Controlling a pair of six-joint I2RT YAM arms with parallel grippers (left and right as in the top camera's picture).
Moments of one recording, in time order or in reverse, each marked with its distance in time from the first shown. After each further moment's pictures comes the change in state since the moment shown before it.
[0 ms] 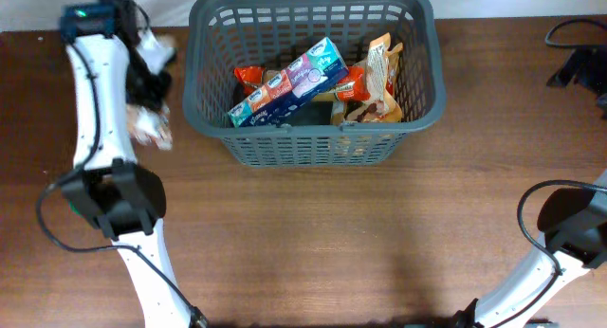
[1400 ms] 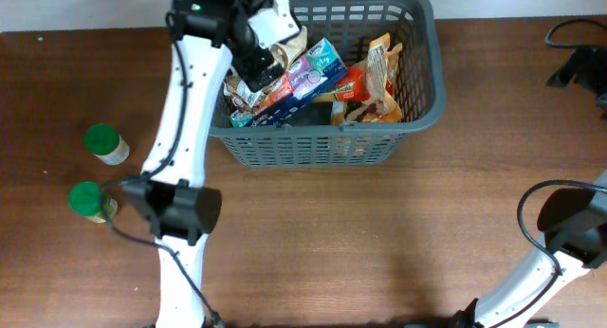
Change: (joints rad) left arm -0.397 -0.044 0.047 0.240 0.031 0.333; right arm 0.000 0.000 0.000 0.000 -0.003 0.000
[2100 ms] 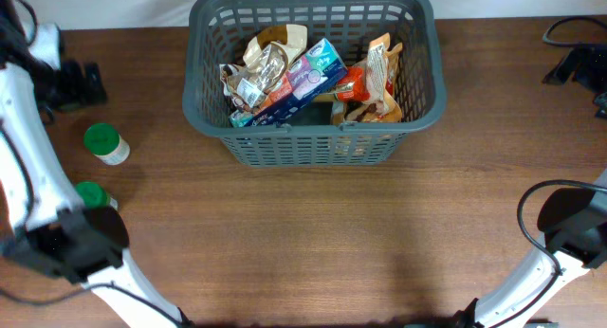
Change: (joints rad) left arm 0.666 -0.182 -0.240 -0.183 0.044 -0.620; right arm 0.000 0.000 0.000 0.000 -0.050 0.000
